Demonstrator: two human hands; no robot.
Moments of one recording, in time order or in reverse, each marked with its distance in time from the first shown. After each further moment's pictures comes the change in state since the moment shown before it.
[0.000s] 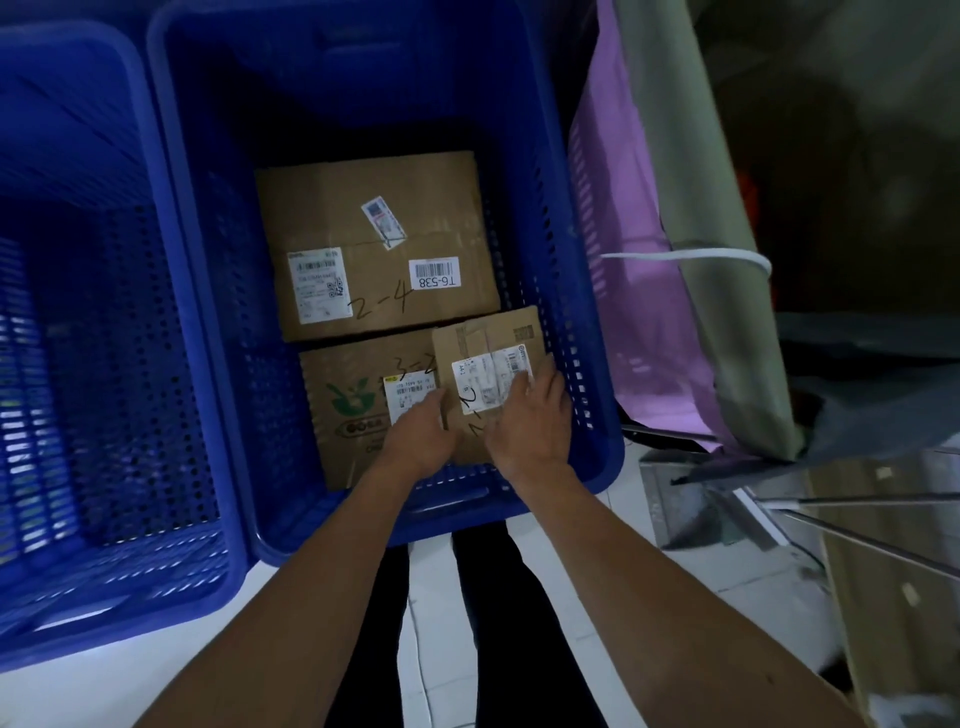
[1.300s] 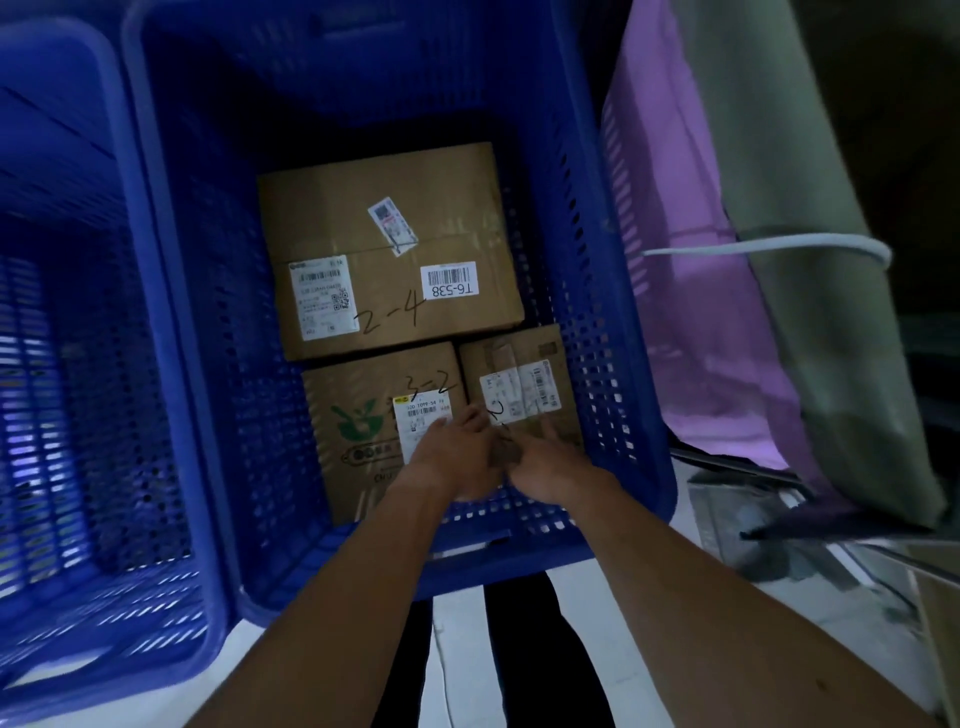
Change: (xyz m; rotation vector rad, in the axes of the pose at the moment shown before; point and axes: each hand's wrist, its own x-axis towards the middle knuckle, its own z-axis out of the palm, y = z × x) left_hand 0.066 -0.007 0.025 0.899 -0.177 0.277; right_hand 0.060 0.033 0.064 0.111 -0.673 -0.090
